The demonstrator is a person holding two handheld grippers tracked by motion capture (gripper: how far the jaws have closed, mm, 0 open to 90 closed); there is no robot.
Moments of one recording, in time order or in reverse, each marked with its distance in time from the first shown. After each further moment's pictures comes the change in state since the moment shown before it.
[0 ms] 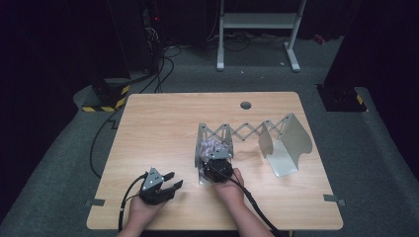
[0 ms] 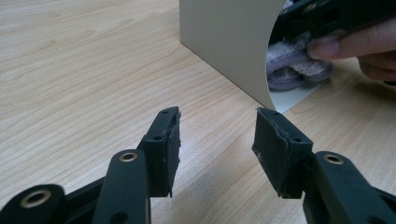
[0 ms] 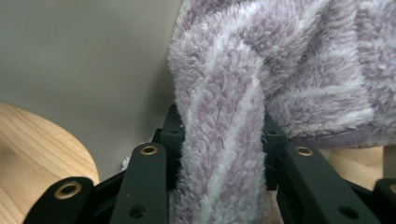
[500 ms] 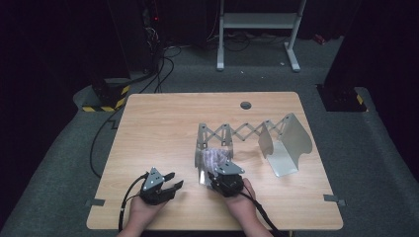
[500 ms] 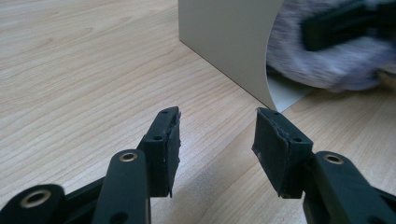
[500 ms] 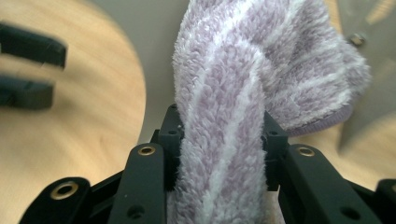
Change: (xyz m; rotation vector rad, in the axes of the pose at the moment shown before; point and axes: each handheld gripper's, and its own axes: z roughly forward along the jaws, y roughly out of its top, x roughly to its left) left arm -0.001 0.000 0.001 0.007 -0.002 0.001; right arm 0.001 -0.029 -0.055 -0.064 0.032 -0.071
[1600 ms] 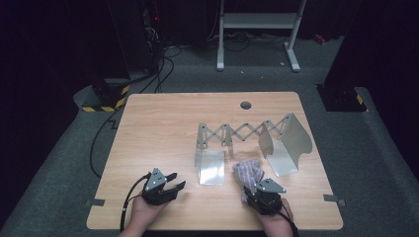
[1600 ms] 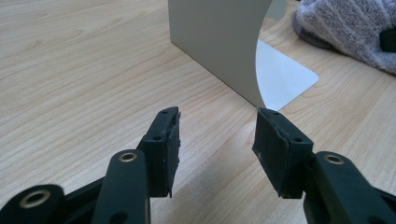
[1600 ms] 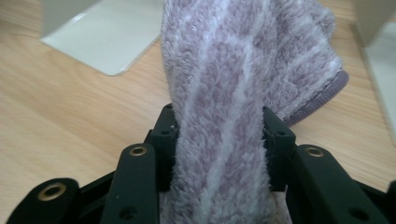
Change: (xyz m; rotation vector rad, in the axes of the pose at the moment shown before) left arm -0.005 0.002 0.002 -0.002 -0.013 0.009; right arm -0.052 -0.069 -0.066 0.071 -0.126 0.101
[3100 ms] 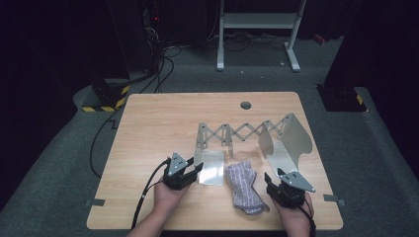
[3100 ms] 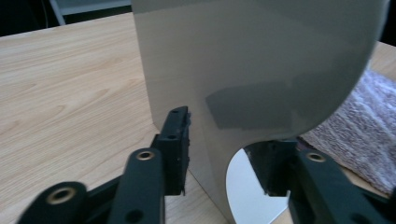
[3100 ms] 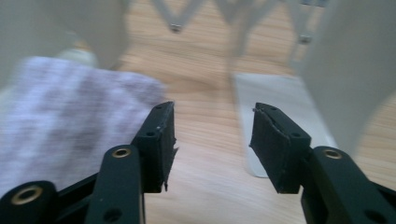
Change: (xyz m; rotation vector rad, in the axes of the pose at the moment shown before) left arm -0.026 0.059 0.042 -0.095 0.077 -0.009; right arm -0.052 0.010 -0.036 -0.178 -0.169 0.076
